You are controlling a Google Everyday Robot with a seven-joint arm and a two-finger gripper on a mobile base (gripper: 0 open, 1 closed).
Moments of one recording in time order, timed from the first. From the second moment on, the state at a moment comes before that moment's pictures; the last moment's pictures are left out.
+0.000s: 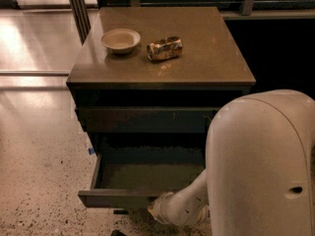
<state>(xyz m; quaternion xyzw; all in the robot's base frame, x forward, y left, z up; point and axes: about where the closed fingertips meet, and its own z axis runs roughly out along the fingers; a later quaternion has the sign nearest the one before) 0.427 0.012 0.395 -0.43 0.86 0.13 0.24</state>
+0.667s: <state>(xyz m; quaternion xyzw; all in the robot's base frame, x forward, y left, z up) 0.423 0.022 0.397 -0.41 0.87 0.16 0.24</state>
